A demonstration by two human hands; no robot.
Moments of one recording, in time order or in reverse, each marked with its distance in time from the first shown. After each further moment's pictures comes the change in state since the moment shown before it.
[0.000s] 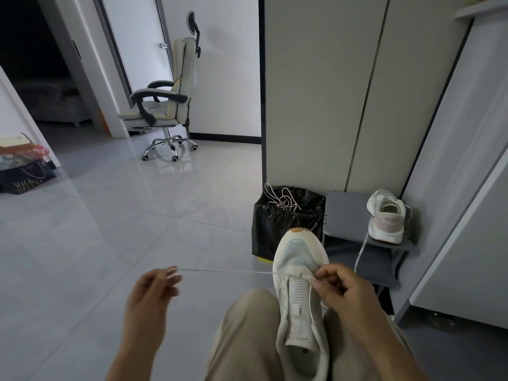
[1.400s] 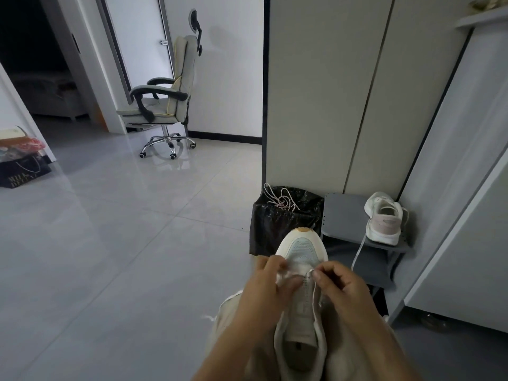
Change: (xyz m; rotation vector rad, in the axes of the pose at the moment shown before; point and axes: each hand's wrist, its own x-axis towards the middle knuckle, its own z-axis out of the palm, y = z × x) left_hand -0.067 -0.034 0.122 0.943 -0.645 0.318; right_hand 0.000 -0.010 0.006 0.077 -0.021 0.046
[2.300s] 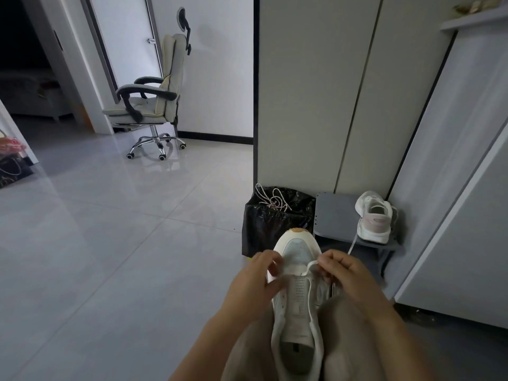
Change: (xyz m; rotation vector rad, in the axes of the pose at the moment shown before) left_hand 0.018 -0.009 -0.014 0.088 -0.135 0.115; right_hand 0.029 -0.003 -0.024 0.093 -0.171 0.056
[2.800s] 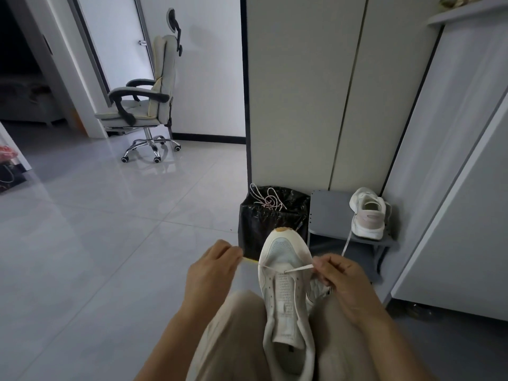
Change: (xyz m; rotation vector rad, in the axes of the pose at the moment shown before) left_hand 0.001 -0.042 -0.028 0.466 0.412 0.292; right_hand -0.004 0.017 -0.001 0.119 0.127 -0.011
